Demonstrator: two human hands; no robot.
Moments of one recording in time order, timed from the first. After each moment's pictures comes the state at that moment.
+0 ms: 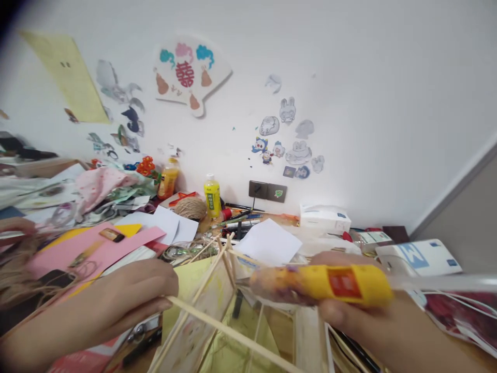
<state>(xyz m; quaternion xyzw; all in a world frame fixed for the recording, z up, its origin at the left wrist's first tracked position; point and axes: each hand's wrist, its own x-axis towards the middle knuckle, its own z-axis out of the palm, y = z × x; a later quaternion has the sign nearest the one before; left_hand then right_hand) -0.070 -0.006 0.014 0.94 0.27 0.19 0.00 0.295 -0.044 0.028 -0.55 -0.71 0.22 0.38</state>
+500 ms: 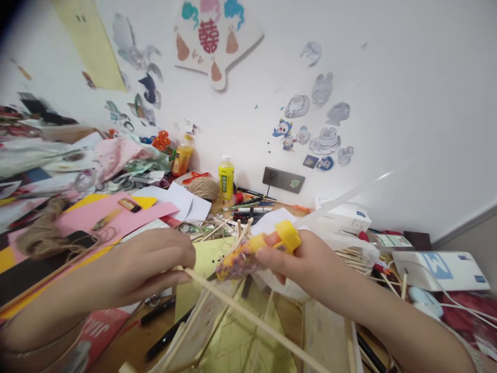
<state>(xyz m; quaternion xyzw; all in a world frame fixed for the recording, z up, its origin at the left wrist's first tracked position) -0.071 -0.003 0.013 0.94 0.24 0.24 0.00 0.211 0.009 0.043 -0.46 -0.76 0.40 0.22</state>
